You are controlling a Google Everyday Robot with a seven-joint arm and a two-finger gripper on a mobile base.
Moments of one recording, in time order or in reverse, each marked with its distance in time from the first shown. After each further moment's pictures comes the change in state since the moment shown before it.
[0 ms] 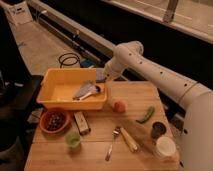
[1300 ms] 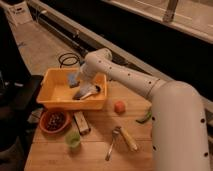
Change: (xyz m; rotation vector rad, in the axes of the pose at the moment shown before) arm -0.095 -0.103 0.105 0.120 -0.100 -0.255
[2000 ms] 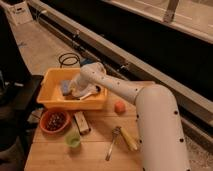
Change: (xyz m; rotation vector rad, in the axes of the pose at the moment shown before) arm -0.021 0.002 0.089 0.056 -0.091 0.013
